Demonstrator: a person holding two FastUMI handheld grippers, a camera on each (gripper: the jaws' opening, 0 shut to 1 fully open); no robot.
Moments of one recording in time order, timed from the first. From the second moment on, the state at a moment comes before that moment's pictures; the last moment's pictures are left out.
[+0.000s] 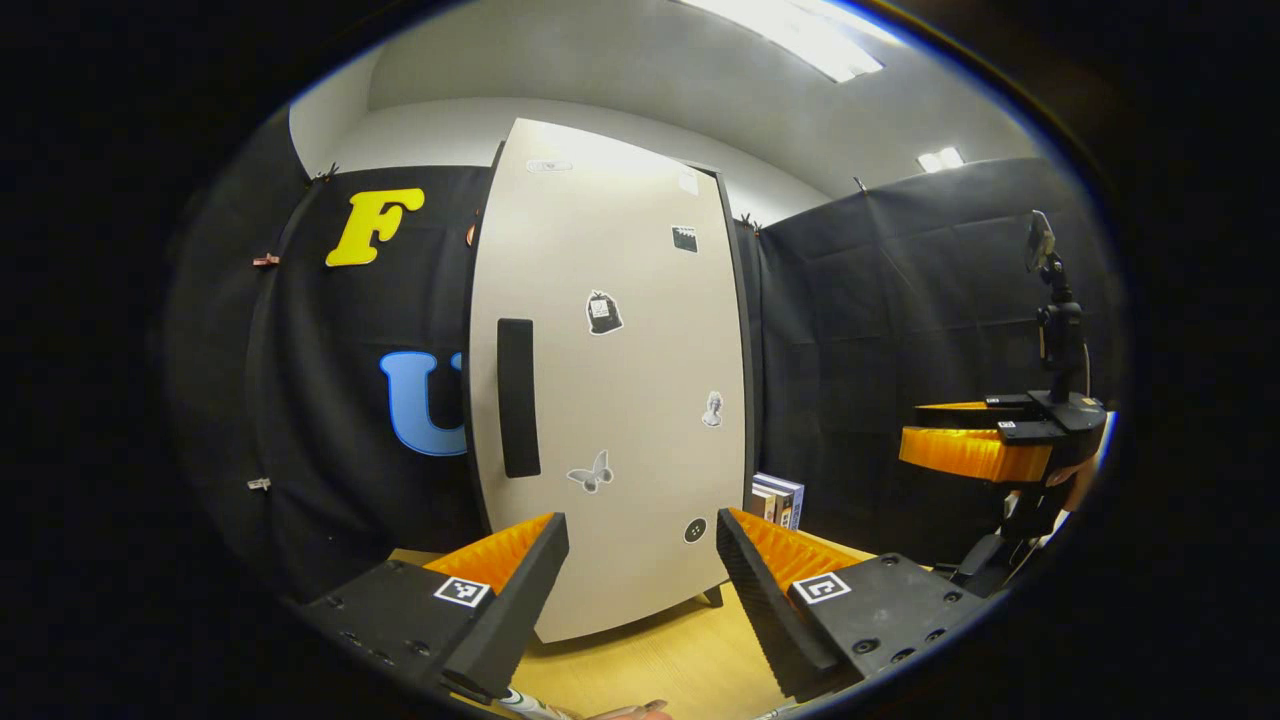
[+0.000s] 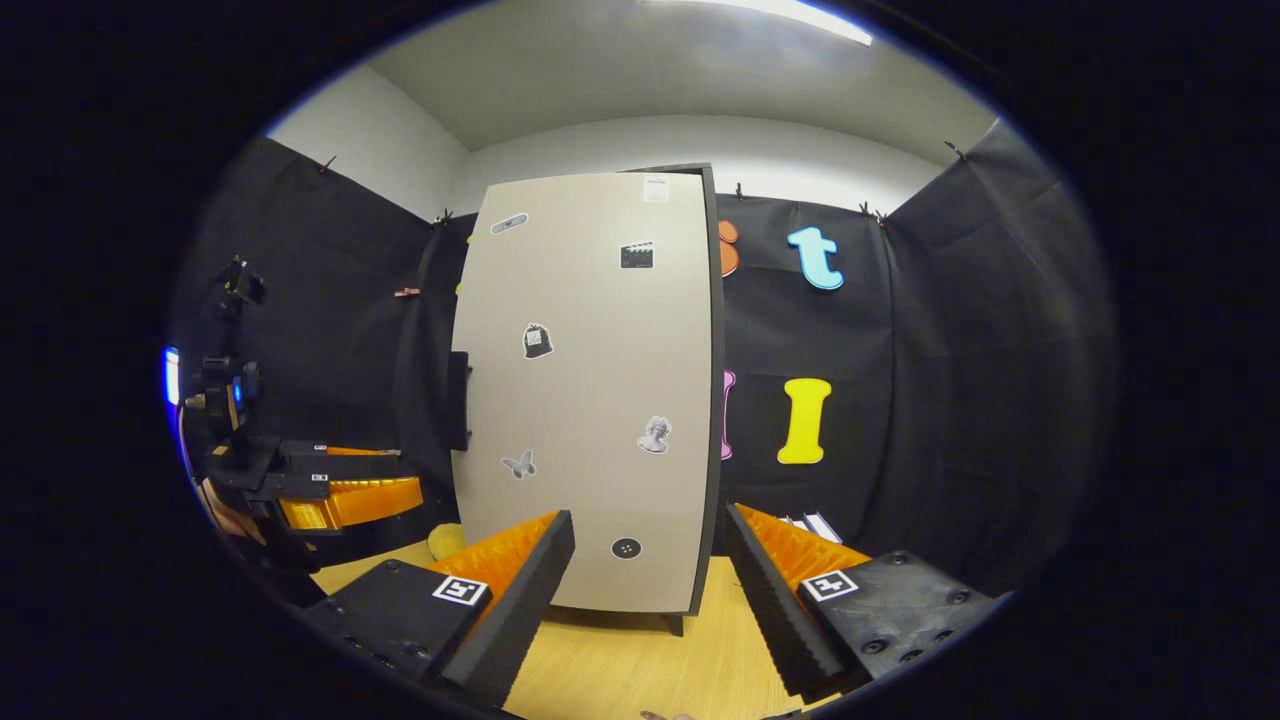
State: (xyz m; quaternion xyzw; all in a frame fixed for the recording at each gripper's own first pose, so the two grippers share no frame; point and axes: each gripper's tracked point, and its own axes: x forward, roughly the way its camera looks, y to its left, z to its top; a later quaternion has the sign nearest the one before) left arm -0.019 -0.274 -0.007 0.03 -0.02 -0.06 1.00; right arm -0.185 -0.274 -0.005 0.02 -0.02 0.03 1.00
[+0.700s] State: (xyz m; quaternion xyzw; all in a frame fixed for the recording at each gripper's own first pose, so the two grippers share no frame) left arm -0.014 -0.260 -0.001 0.04 -0.03 -0.06 1.00; right arm -0.165 -0.261 -0.012 0.02 -0.01 0.01 1.00
